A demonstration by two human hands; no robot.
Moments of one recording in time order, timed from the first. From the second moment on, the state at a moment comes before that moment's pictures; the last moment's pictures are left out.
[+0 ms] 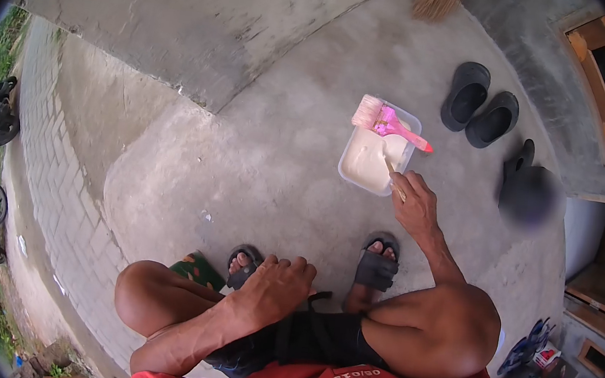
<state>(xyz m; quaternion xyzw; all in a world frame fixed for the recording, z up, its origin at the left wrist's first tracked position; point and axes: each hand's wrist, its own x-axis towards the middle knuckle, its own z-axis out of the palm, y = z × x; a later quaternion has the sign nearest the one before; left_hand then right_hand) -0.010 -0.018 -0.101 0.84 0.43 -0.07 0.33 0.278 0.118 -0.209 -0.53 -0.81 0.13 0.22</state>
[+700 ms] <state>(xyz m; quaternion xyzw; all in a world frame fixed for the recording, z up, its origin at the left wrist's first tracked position) -0.009 -0.014 -0.095 0.83 0.43 -0.07 0.36 0.277 0.144 -0.210 -0.56 -0.73 0.32 0.22</state>
